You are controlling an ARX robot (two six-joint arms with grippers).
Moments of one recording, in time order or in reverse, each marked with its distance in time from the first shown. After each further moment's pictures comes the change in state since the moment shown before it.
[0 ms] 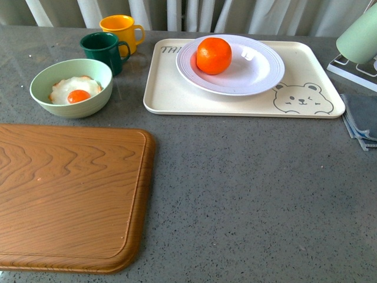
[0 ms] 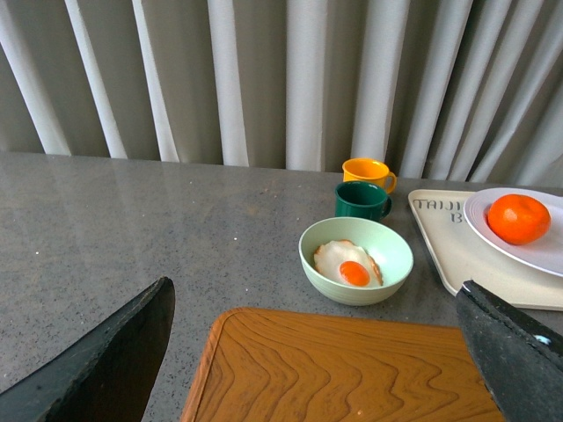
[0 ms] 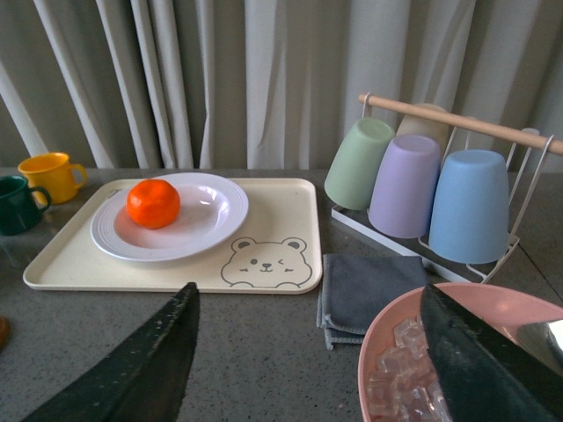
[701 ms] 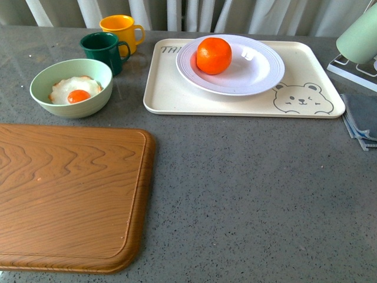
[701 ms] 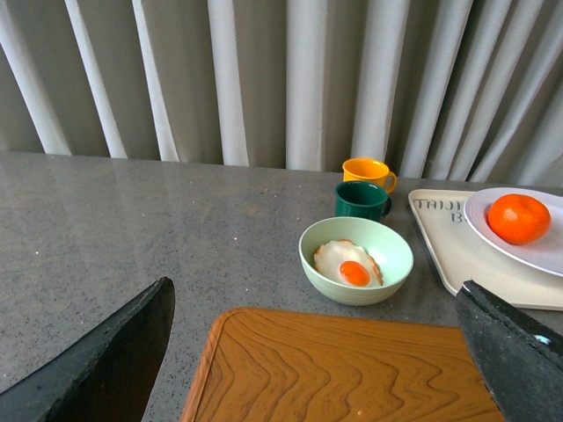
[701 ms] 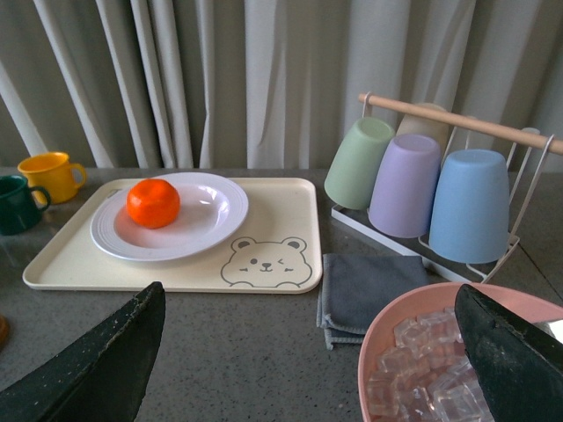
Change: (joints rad) left arm 0.000 0.000 0.000 0.000 0.000 0.000; right arm 0.000 0.000 0.000 0.000 0.000 0.000
